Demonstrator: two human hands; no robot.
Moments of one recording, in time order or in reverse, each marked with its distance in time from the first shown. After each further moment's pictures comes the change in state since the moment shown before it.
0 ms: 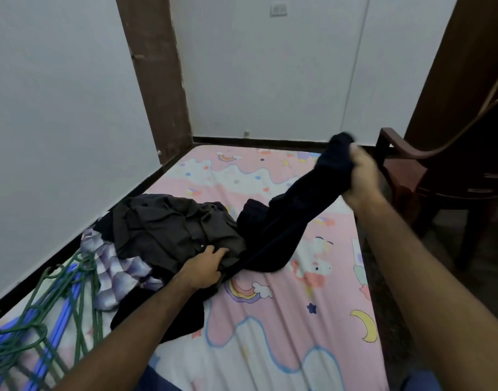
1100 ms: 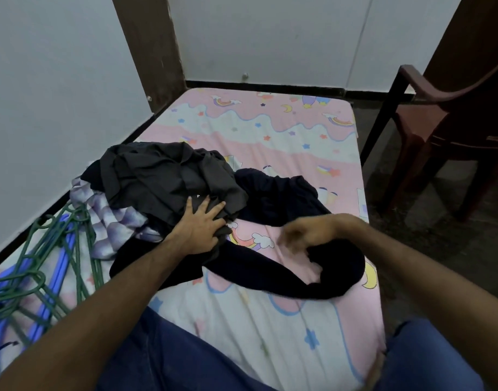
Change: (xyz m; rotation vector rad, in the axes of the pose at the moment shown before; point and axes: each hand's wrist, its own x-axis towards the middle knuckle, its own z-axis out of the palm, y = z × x) left_hand -0.007 -0.014 0.032 0.534 0.052 0.229; right_hand -0.092 0.136 -0.054 -1.490 -1.330 0.470
